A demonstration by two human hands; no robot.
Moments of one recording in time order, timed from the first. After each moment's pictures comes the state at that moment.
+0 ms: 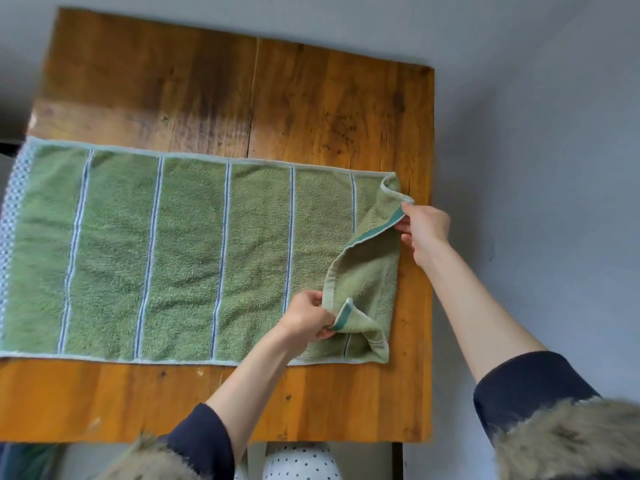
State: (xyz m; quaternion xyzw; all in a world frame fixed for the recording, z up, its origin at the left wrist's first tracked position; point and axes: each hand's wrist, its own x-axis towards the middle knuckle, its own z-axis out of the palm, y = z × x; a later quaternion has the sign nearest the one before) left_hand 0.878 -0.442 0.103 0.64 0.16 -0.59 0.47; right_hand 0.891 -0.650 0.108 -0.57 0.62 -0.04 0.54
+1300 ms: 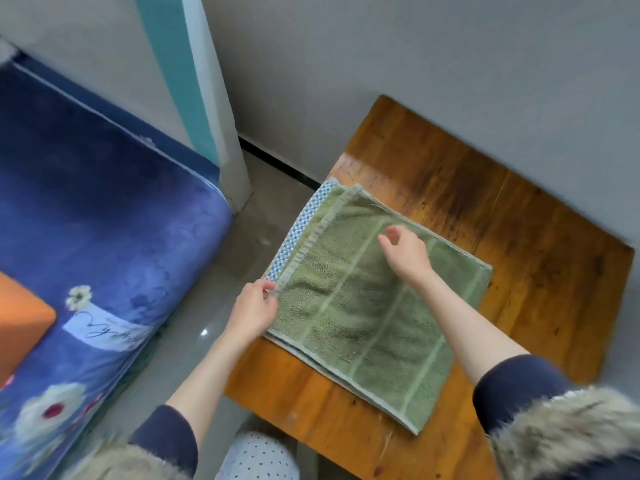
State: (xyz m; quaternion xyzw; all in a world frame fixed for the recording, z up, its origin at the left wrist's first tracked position) left_hand 1.042 -0.067 0.110 0.87 0.16 -0.31 0.35; right_hand 1.113 -0.316 0.140 -0.92 0.19 0.19 0.30
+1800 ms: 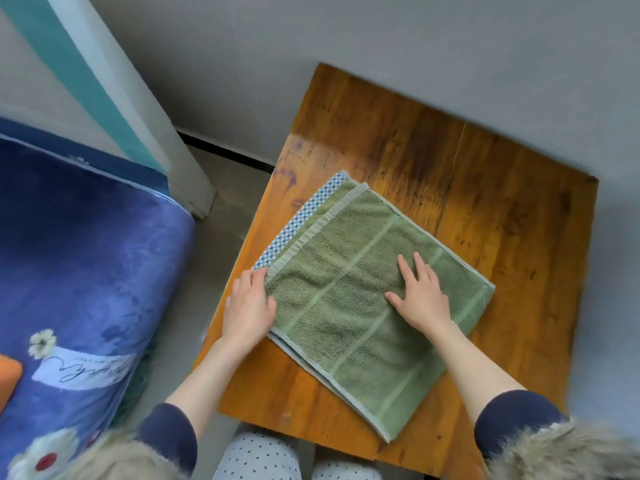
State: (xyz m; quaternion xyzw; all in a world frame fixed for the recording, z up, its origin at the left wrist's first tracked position) left_hand 1.047 -0.102 0.097 0.94 -0.03 -0.27 0.22; right_hand 0.998 -0.384 0.100 -0.92 0.22 0.31 0.09
